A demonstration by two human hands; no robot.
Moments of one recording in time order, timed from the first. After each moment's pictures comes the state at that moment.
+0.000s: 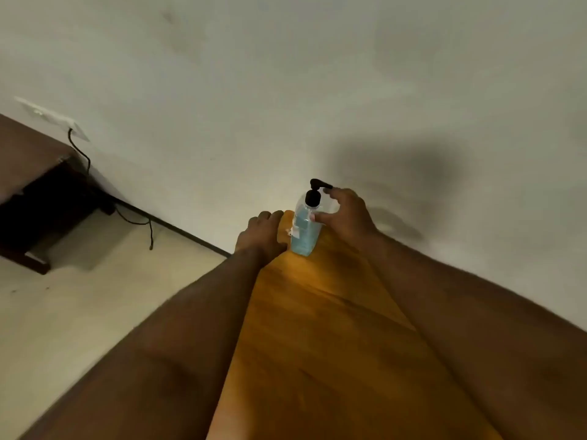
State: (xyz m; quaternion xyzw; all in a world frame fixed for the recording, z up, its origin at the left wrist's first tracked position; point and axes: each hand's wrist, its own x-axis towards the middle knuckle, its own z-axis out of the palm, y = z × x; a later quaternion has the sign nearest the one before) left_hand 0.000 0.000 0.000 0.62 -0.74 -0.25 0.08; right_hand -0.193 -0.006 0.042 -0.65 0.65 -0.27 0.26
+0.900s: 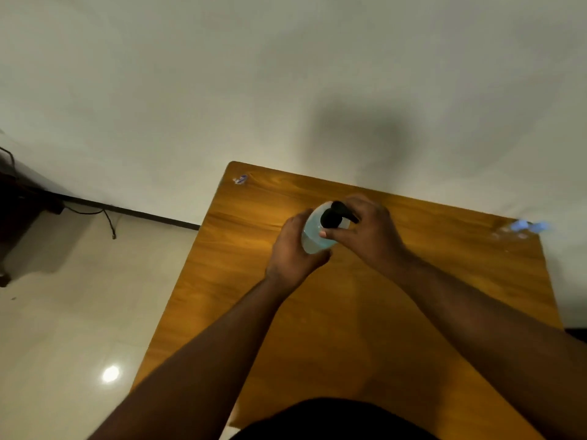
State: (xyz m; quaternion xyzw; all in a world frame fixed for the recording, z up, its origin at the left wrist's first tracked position) left_hand -0.116 0.188 -0.006 0.45 -0.68 -0.48 0.33; right_hand -0.272 0.216 0.071 -0.63 0.68 -0.31 0.19
